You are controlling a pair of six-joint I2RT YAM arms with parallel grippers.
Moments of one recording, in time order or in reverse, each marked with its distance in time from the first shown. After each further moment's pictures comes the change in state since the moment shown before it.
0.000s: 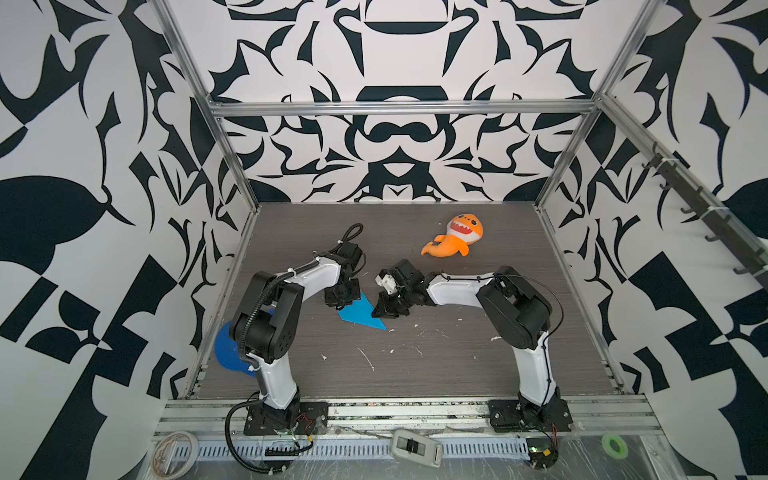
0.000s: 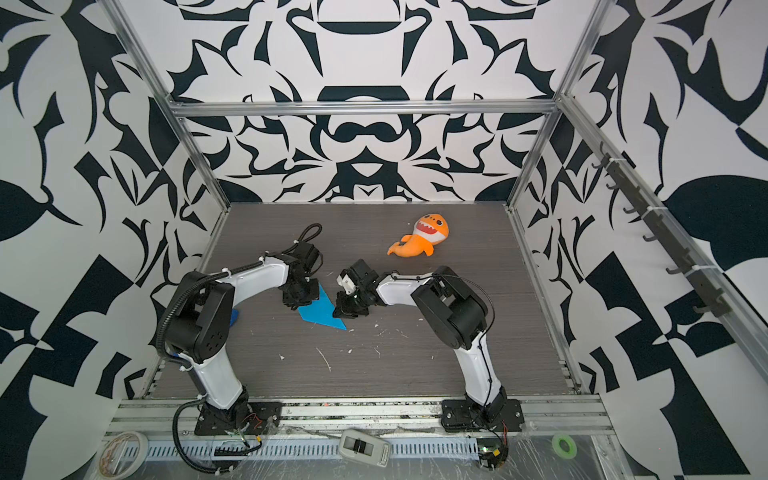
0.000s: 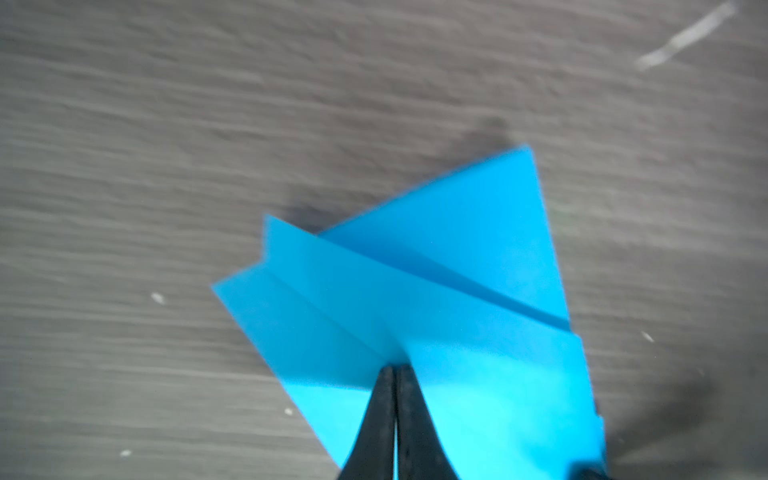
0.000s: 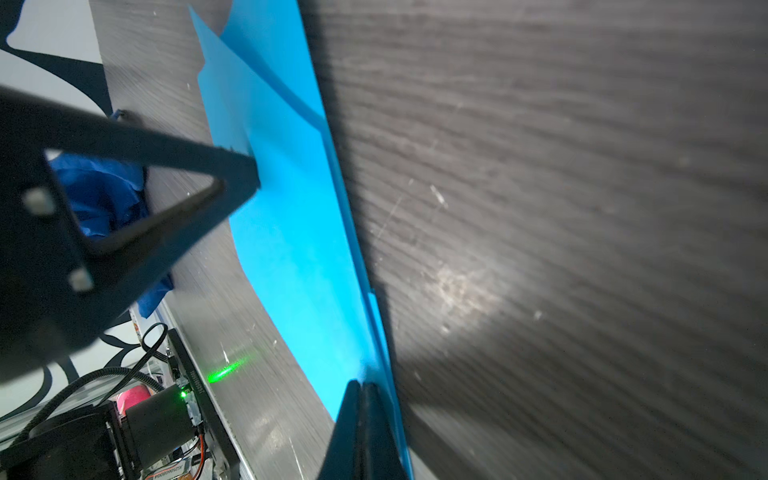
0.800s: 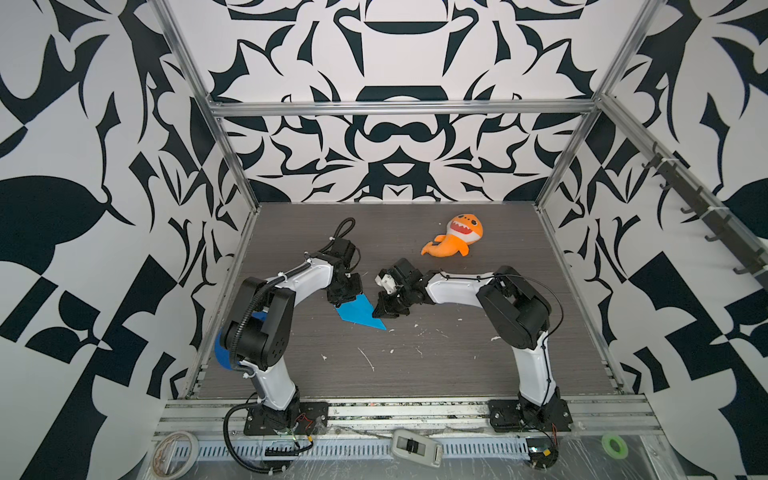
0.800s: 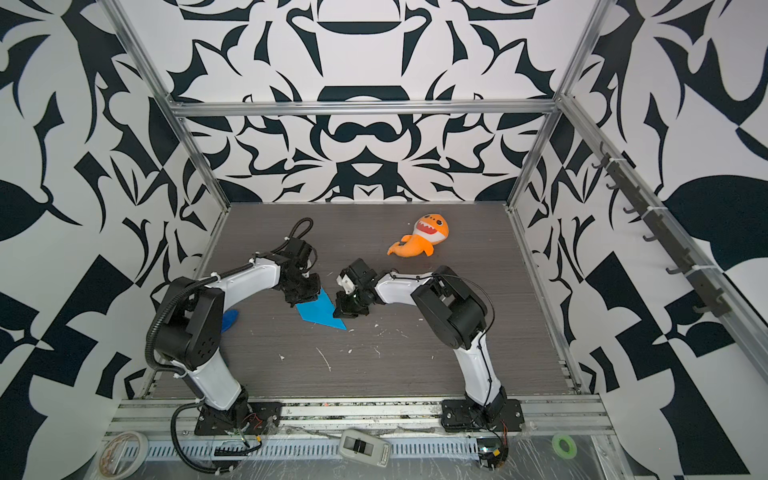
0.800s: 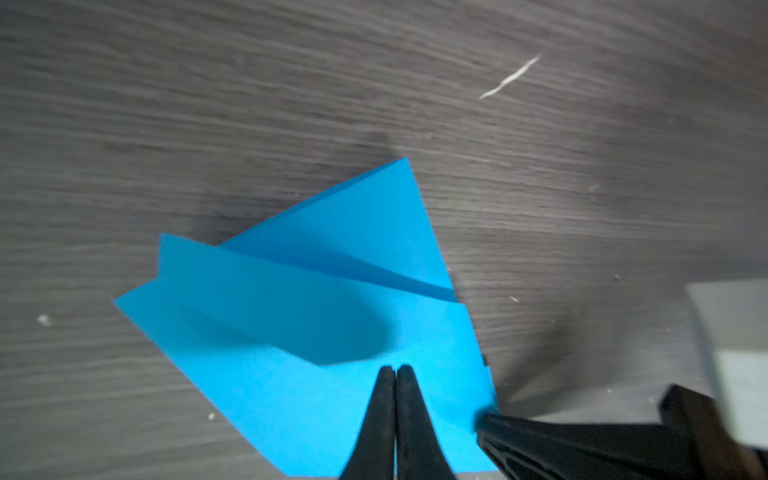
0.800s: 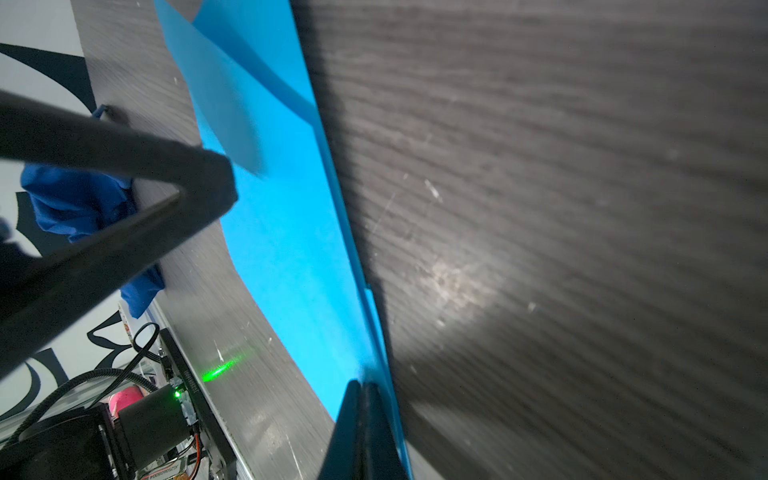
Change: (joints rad) left arm 0.026 -0.062 -0.044 0.094 0.209 -0.020; right arm 0.002 0.002 0.030 -0.058 0.013 -0.014
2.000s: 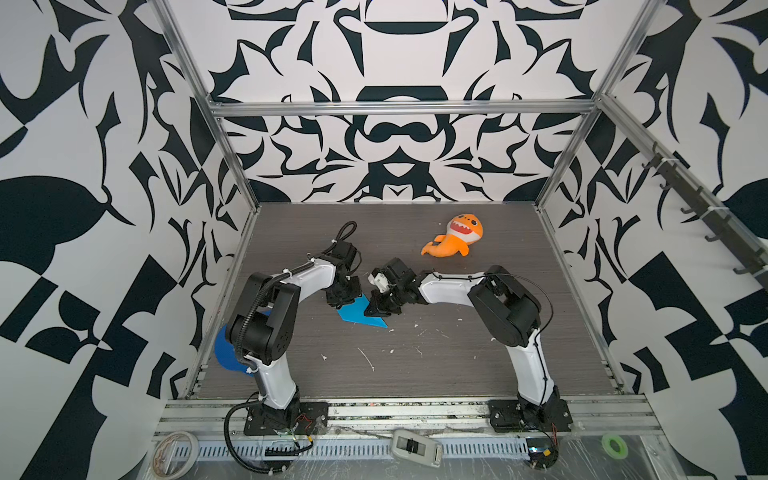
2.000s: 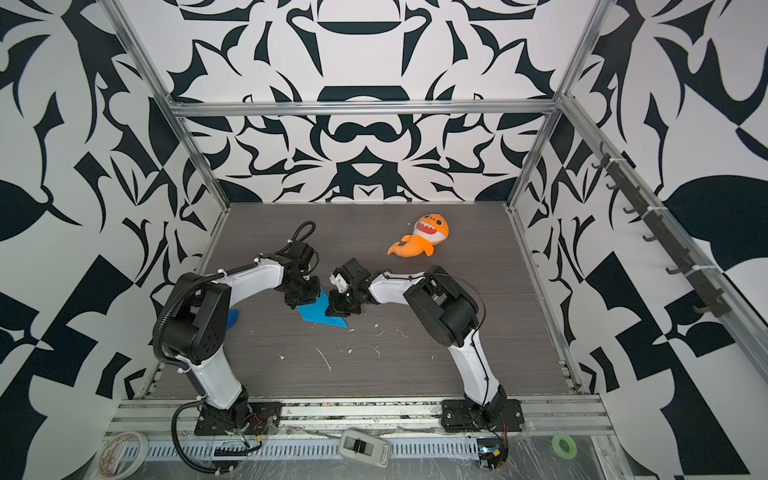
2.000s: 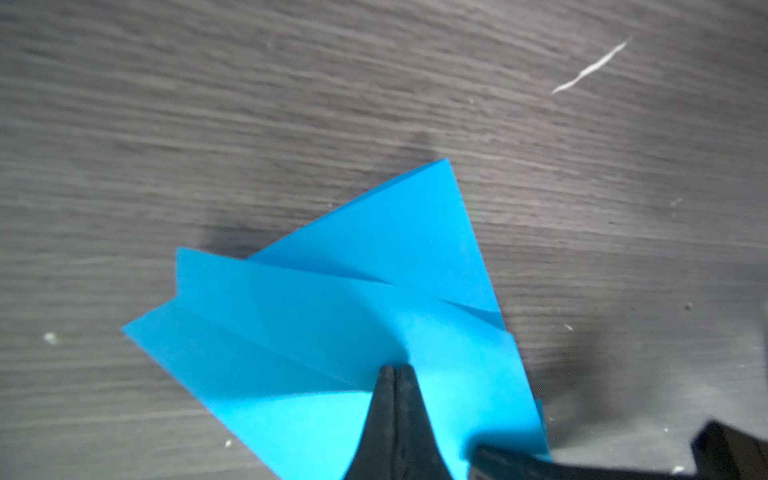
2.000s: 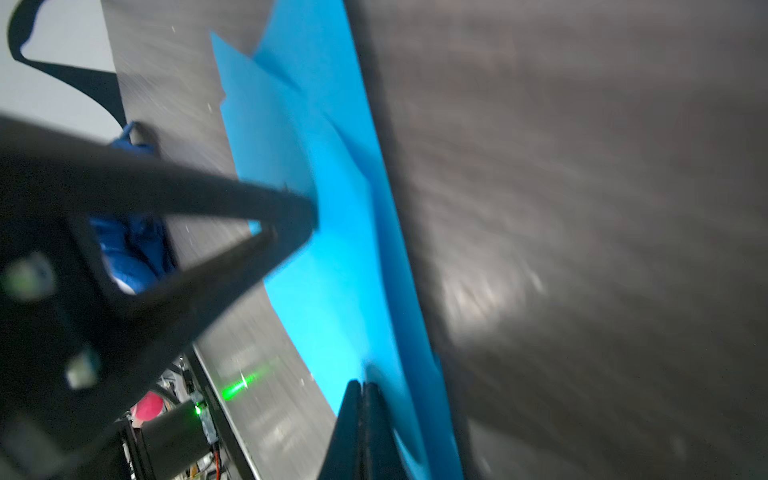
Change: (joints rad) left arm -0.002 0.038 -0.005 0.005 -0.049 0.000; right arm 0.023 0.037 0.028 0.062 -0.019 0.057
